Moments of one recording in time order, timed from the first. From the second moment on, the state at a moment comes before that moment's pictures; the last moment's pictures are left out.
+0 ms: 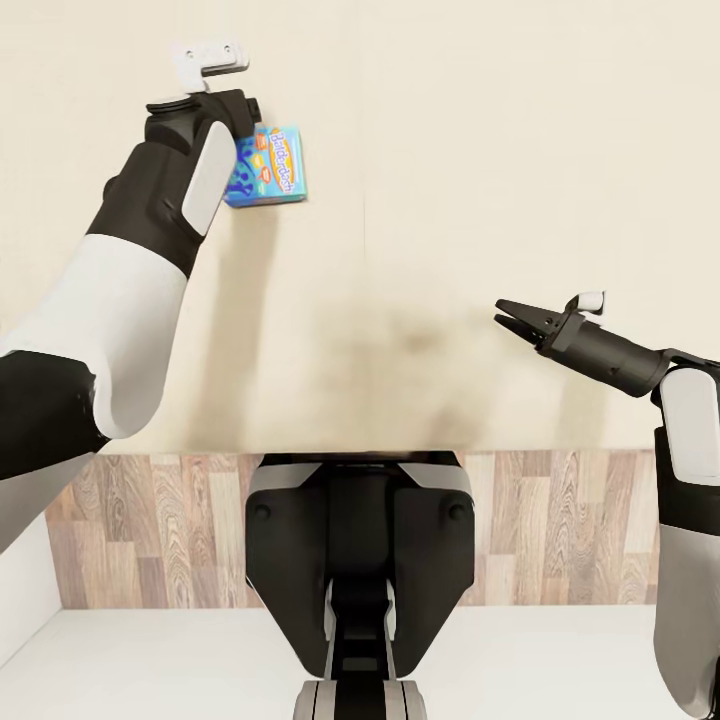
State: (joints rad) left arm -1.78 -0.10 -0.15 -0.71 0.22 0.41 0.41; right arm -0.89 -0.26 -0.20 -1.53 -0.86 1.04 0.69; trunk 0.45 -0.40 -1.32
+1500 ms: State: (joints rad) left arm -1.75 -0.10 -0.15 -0.75 0.22 0.60 0.35; right arm -0.89 -0.26 -0.20 -1.53 -0.86 1.04 0.69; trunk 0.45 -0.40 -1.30
